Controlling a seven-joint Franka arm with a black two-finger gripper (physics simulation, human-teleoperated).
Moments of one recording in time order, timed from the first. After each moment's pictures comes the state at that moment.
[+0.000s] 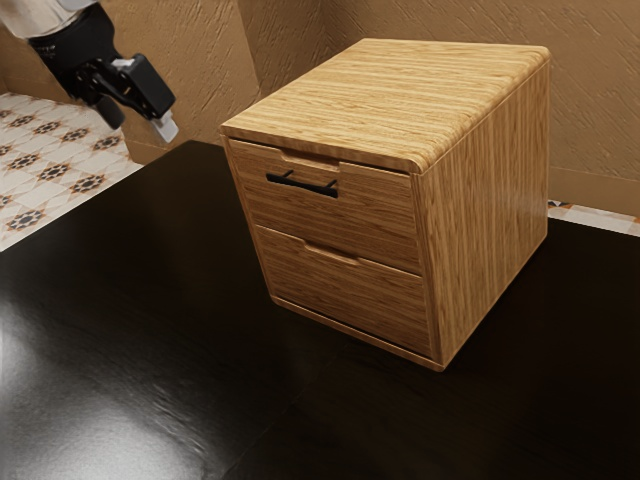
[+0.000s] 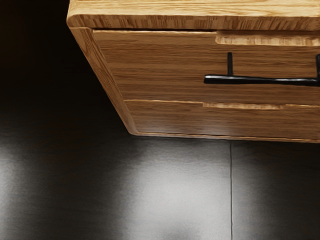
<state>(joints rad) -0.20 -0.14 0.31 -1.30 0.09 1.50 0.08</state>
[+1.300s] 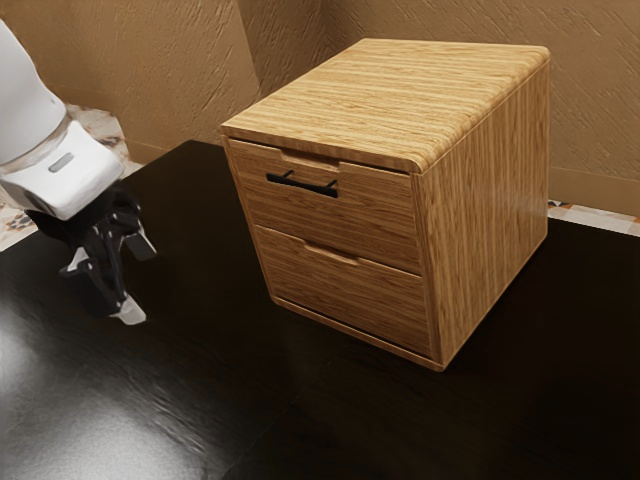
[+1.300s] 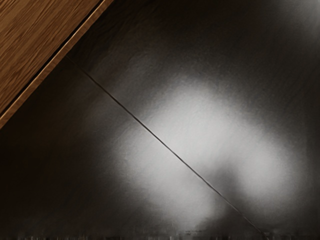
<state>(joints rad) -0.50 -0.61 0.35 -1.98 0.24 1.60 0.68</state>
